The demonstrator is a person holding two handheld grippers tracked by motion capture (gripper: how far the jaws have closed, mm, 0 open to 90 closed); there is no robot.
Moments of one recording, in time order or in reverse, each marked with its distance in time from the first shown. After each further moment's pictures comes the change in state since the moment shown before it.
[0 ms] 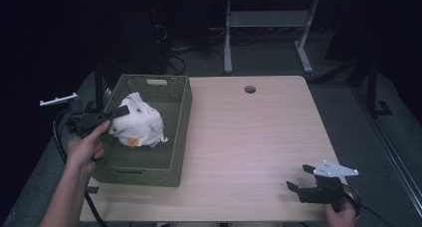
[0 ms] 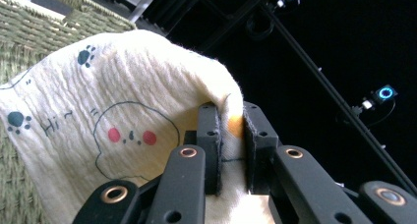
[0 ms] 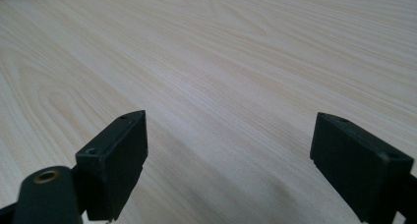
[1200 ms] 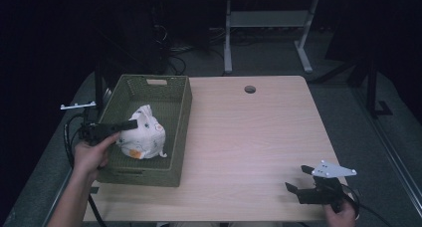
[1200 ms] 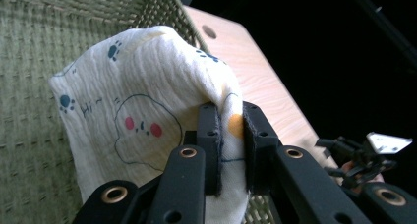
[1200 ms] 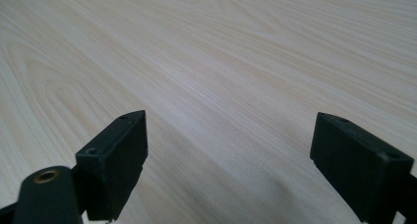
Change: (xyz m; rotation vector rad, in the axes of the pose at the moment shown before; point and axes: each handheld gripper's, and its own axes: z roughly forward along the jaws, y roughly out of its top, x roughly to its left) left arm 0.009 -0.021 0.016 0.171 0.139 0.100; right arm 0.002 0.001 0.001 0.014 0.015 -0.017
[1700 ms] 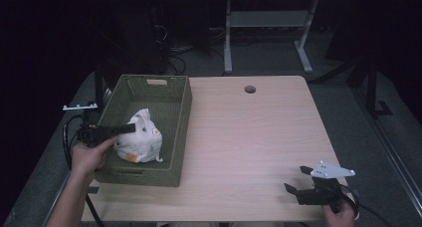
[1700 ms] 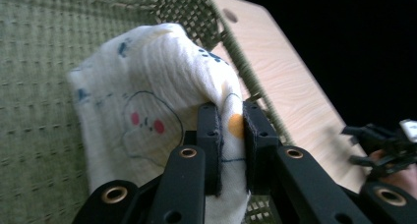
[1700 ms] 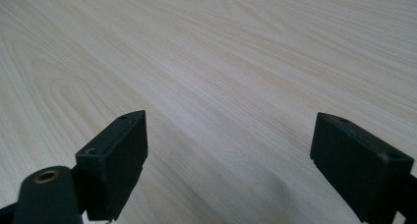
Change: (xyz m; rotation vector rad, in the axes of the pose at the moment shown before) left arm 0.003 -0.003 -0.001 0.061 0.078 0.040; right arm 0.003 0.001 0.001 0.002 0.006 -0.007
